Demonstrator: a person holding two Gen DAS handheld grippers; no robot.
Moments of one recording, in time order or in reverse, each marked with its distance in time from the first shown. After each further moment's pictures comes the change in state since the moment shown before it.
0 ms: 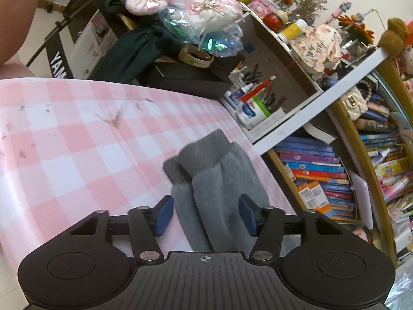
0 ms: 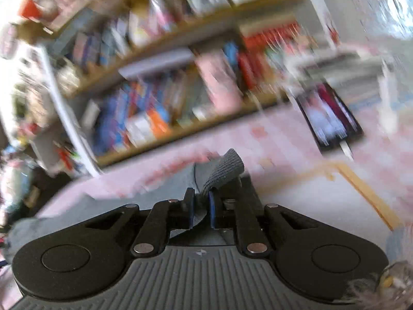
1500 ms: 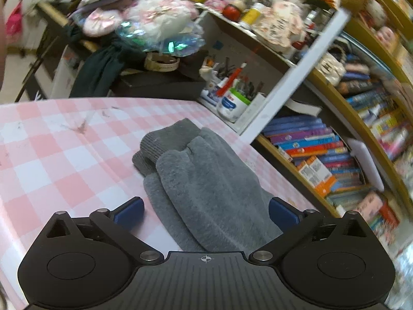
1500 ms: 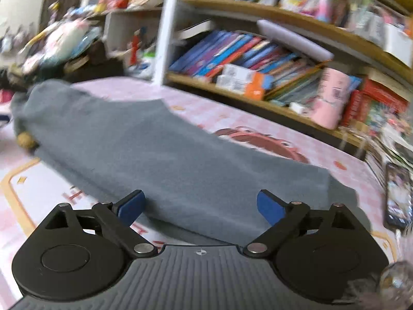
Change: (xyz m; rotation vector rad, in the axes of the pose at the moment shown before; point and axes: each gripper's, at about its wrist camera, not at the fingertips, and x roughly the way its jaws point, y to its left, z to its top) left arm 0.003 -0.036 -0.026 0.185 -0.044 0.016; right arm 0.025 0.145 -0.059 -0.694 0.134 0.122
